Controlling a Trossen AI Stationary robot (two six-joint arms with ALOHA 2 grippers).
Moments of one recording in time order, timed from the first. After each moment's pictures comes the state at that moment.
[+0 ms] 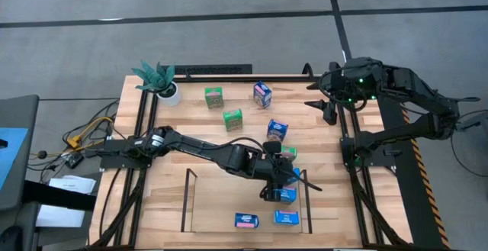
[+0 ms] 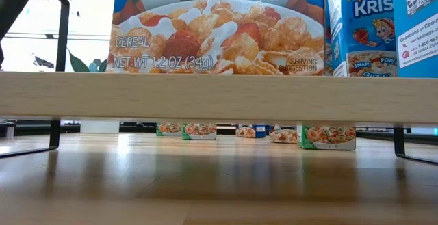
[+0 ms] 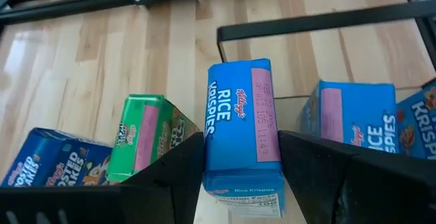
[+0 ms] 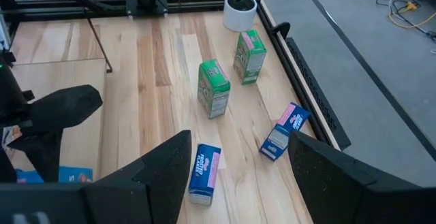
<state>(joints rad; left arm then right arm) -0.28 2.26 2.29 -0.79 -0.34 -0.07 -0.21 1.05 1.51 -1.05 0.07 -0.06</state>
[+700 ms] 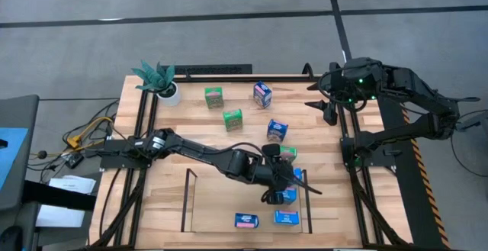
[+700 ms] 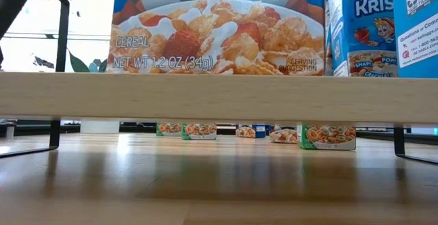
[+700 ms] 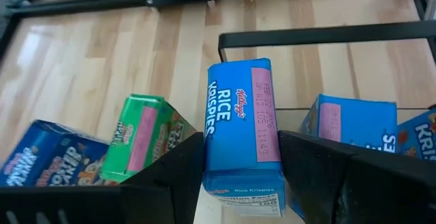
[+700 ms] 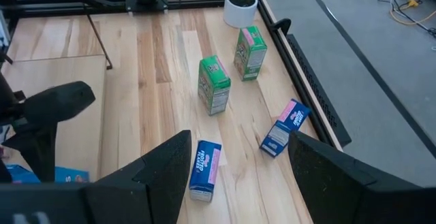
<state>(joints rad) -0.30 2.28 2.29 -0.76 -0.42 -0.13 -0.21 1.05 1.51 -1.06 0.07 -0.06</state>
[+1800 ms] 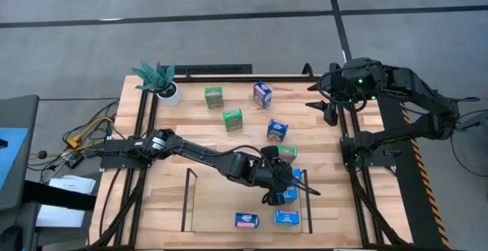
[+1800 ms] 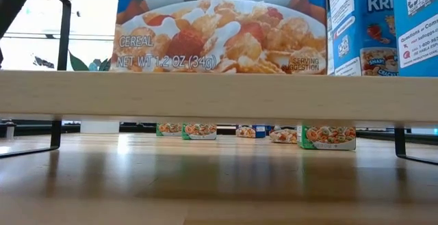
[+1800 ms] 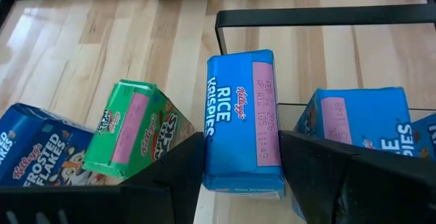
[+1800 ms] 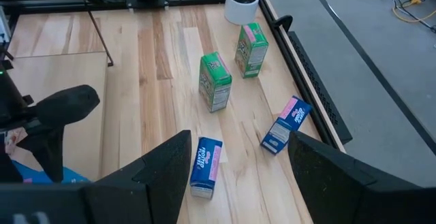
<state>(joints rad) -0.31 2.28 2.22 -0.71 -0.43 -0.19 -0.21 1.05 1.51 -1.07 0.07 -0.06</state>
